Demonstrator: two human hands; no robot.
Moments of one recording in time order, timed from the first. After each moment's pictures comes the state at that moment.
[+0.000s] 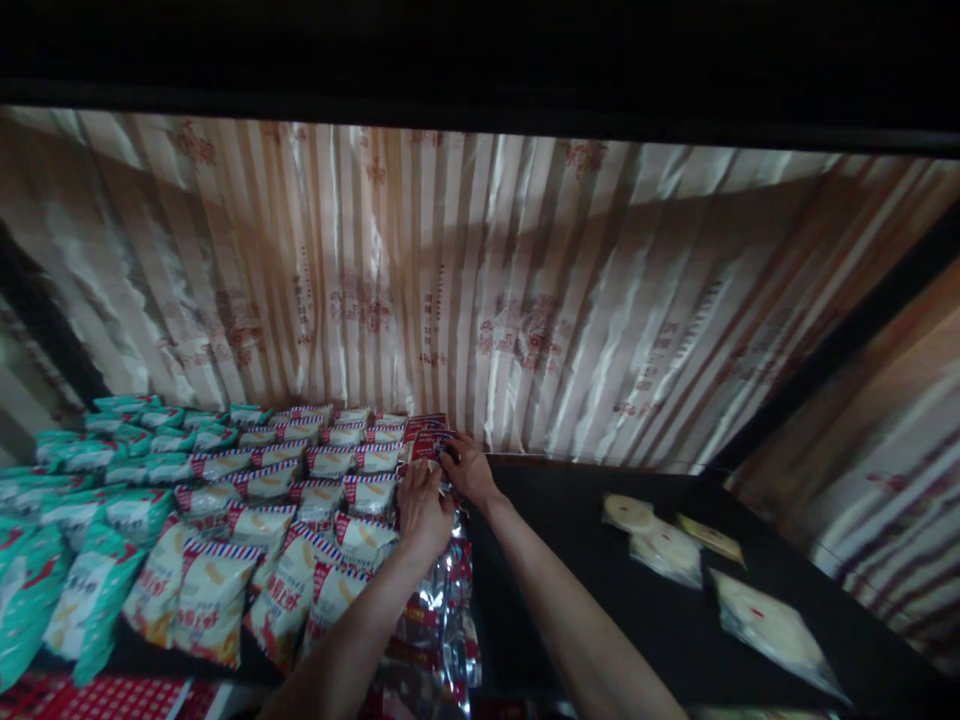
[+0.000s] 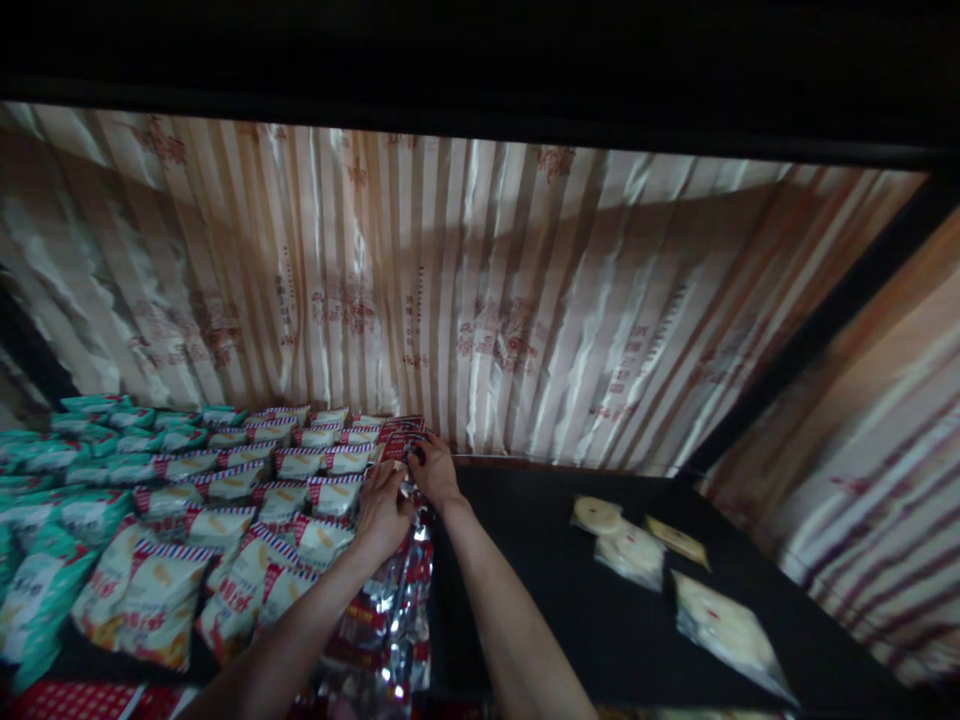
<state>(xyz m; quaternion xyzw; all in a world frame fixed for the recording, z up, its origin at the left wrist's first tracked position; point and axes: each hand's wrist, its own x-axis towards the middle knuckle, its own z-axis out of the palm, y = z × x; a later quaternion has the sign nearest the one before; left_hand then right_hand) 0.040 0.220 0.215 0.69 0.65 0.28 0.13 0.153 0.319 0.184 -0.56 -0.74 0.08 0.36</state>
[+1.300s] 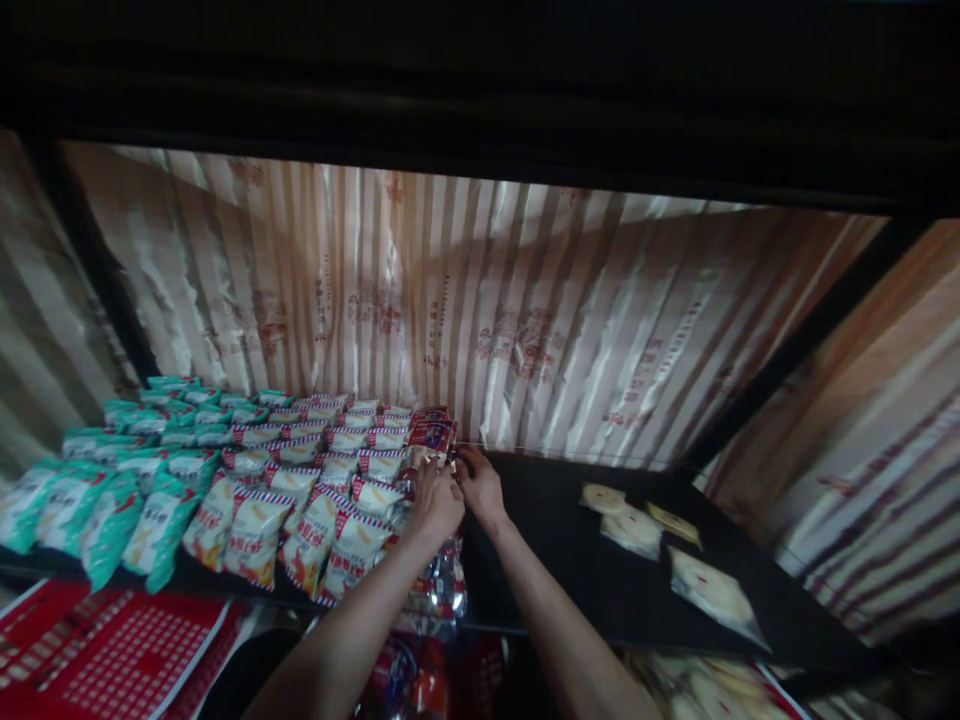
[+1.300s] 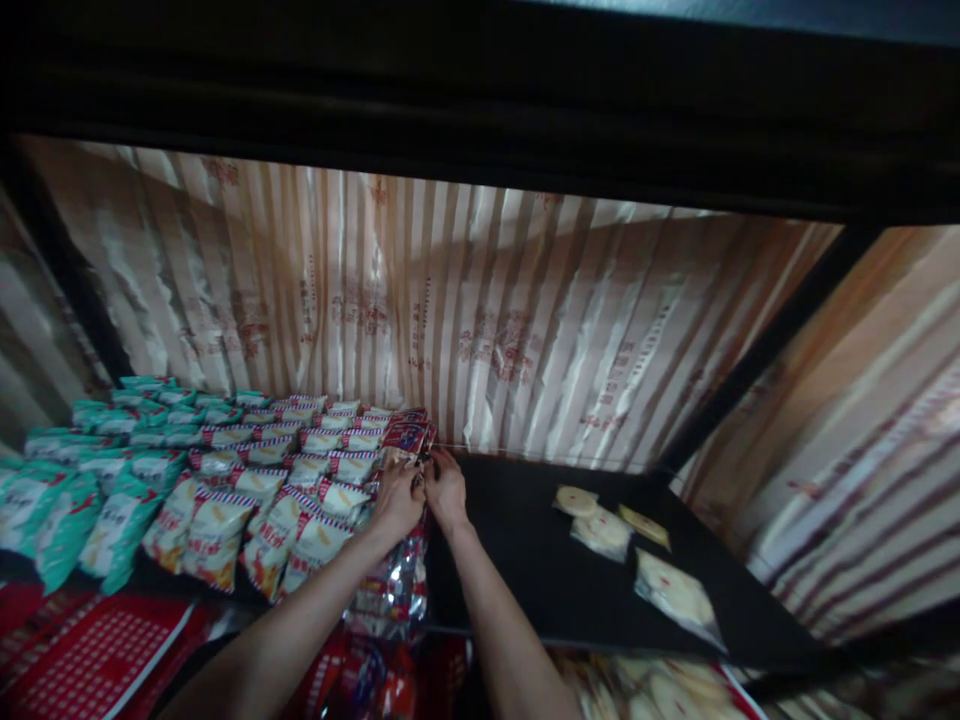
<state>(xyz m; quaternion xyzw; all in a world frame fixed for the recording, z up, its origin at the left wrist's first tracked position) 0.053 0.173 0.234 0.68 0.63 0.33 0.15 0.158 0.229 0.198 -0.59 -0.67 0.12 0.44</state>
